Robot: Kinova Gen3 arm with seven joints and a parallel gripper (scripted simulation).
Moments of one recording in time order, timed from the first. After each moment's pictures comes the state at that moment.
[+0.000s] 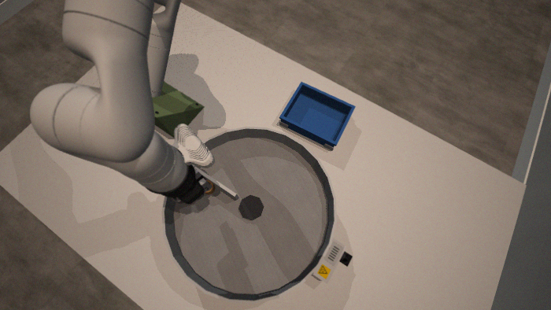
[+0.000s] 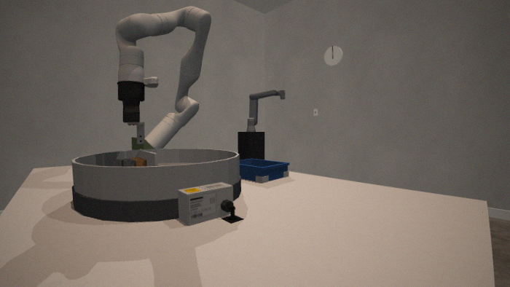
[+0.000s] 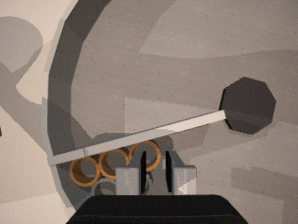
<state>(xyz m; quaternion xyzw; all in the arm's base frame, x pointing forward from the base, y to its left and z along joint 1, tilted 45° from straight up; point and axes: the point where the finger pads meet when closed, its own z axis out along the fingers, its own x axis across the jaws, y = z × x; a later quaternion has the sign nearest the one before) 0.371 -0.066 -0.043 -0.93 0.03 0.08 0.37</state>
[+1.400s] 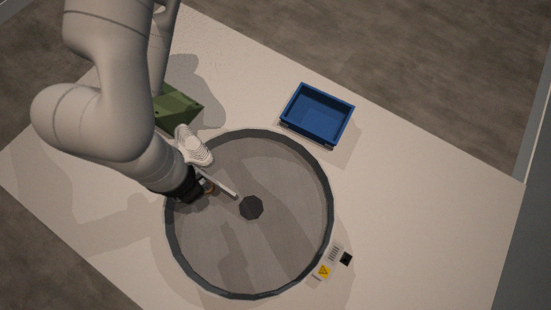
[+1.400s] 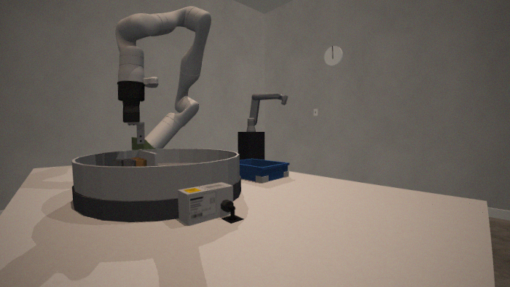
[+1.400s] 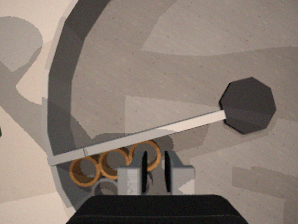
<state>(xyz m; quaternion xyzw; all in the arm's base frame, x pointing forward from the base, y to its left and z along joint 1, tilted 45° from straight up) 0.371 -0.066 -0.043 -0.93 0.03 0.08 0.37</state>
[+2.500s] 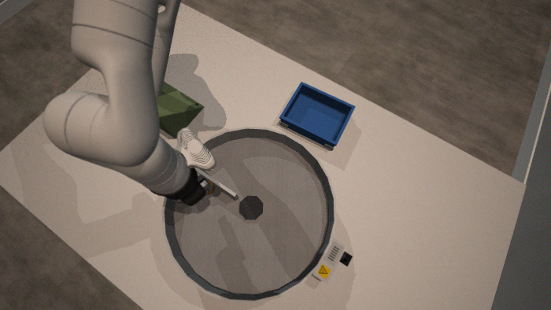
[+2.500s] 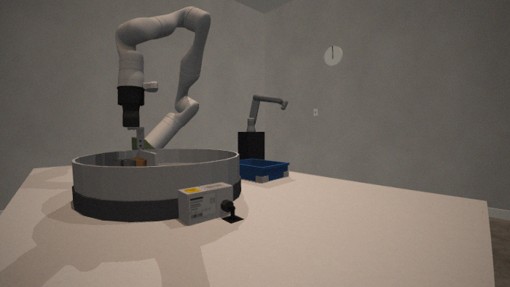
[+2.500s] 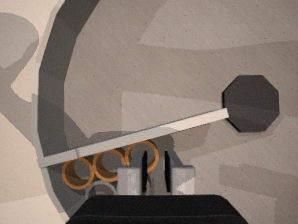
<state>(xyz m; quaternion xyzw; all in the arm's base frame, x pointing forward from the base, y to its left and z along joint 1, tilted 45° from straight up) 0.370 -0.057 -0.054 -0.93 0.03 0.08 0.37</state>
